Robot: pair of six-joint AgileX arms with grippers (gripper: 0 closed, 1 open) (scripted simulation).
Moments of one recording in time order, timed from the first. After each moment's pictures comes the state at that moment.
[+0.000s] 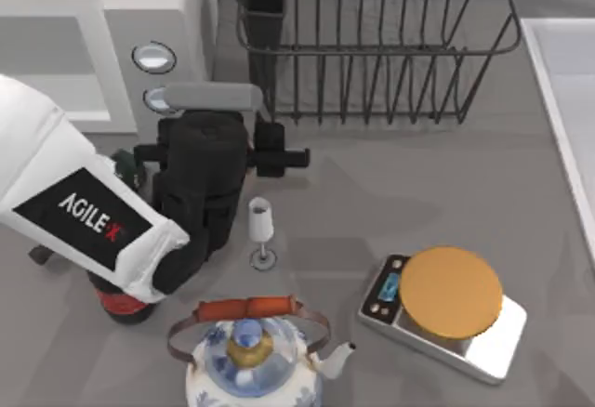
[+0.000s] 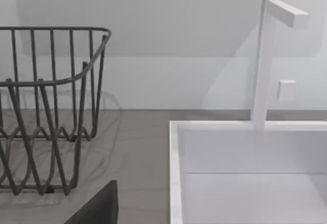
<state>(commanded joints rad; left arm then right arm) -0.59 2.05 0.78 0.90 -0.43 -0.18 0.00 0.00 0.00 0.00 0.00 0.00</state>
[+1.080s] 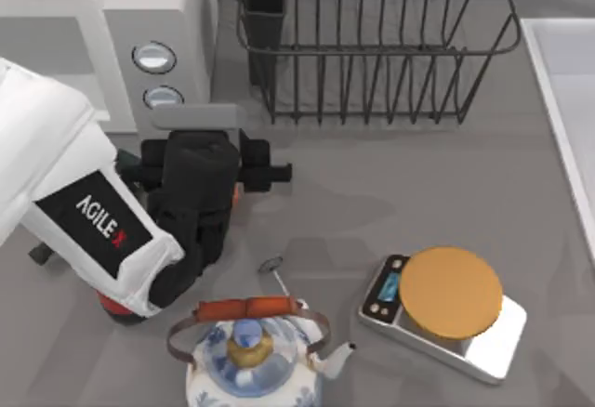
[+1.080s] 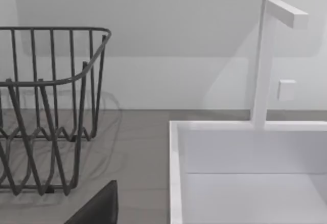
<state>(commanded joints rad) -0.56 2.13 0.76 0.97 -0.49 -0.18 0.00 0.00 0.00 0.00 0.00 0.00</state>
